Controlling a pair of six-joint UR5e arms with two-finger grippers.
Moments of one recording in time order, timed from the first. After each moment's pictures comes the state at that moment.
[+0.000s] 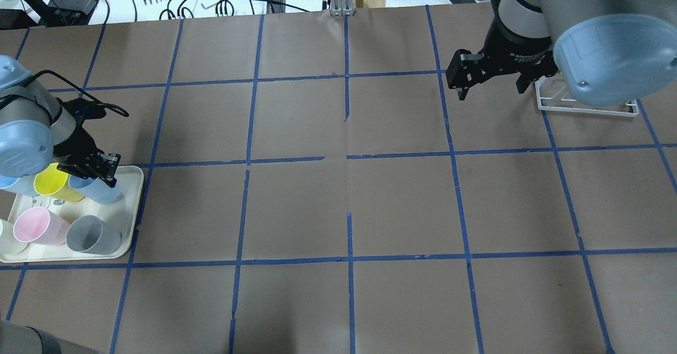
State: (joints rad) left arm -1.05 -1.86 -1.92 -1.08 1.65 0.50; right arm 1.61 -1.56 1.65 -1.75 -1.62 -0.01
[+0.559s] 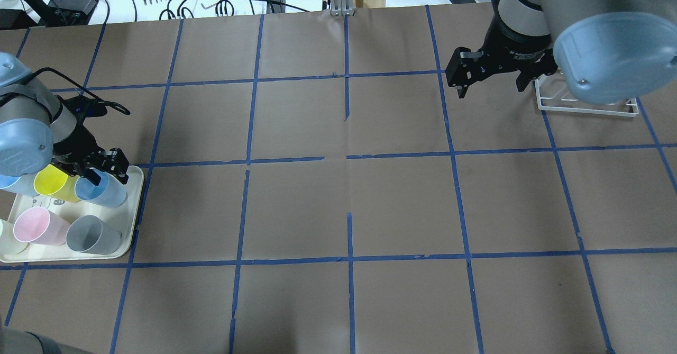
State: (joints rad) left arm -1.07 -1.83 -1.91 -1.10 1.65 0.50; right arm 1.61 -1.55 1.64 -1.76 -1.62 -0.01
